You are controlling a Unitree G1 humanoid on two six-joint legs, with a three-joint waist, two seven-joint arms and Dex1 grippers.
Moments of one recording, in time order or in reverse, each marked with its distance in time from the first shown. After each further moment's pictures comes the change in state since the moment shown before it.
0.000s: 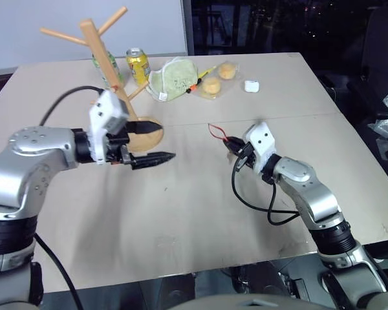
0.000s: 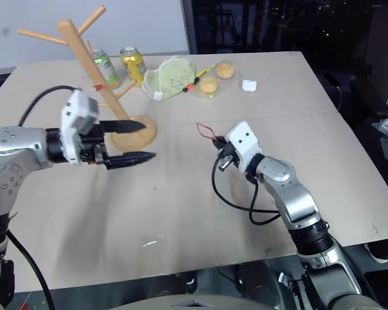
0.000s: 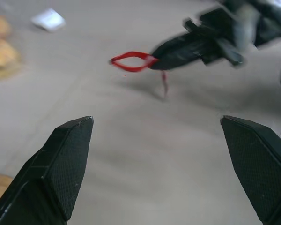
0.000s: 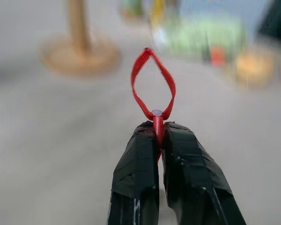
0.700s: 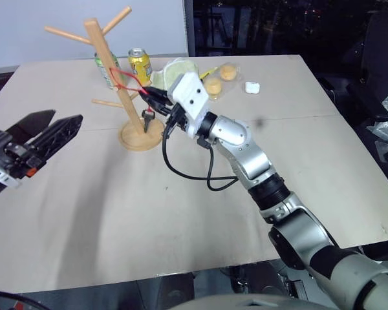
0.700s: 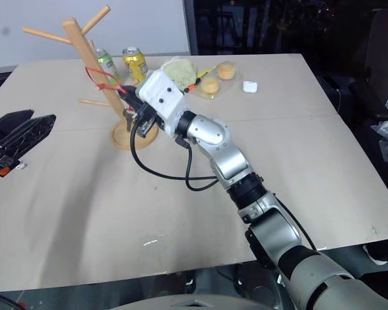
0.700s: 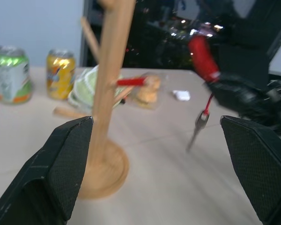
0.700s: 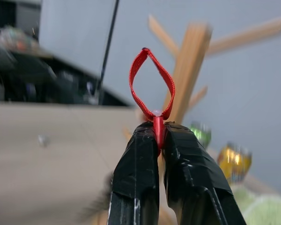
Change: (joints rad) left arm 0.395 -0.108 0.729 -0.123 -0.447 0.214 0.465; right arm -0.492 0.387 0.080 0.656 -0.100 -0.416 -0.003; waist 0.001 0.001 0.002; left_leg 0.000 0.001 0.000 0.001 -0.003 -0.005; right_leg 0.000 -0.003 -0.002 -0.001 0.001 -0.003
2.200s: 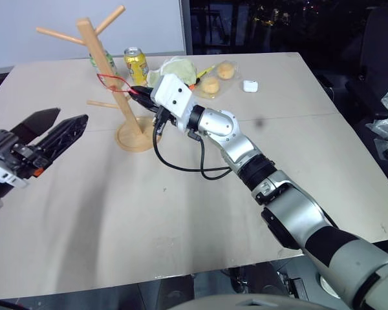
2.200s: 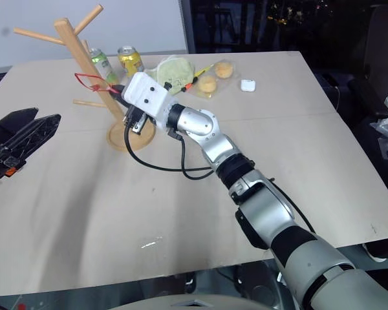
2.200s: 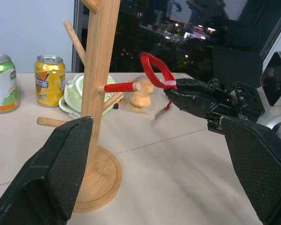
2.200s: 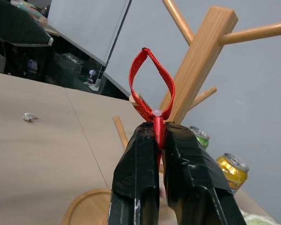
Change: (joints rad) left arm 0.041 0.010 -0.062 -0.019 -0.059 -0.137 0.034; right arm -0.217 0.028 0.004 0.396 -0.043 -0.315 0.030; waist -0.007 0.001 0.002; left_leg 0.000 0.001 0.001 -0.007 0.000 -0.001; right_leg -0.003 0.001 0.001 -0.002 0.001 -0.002
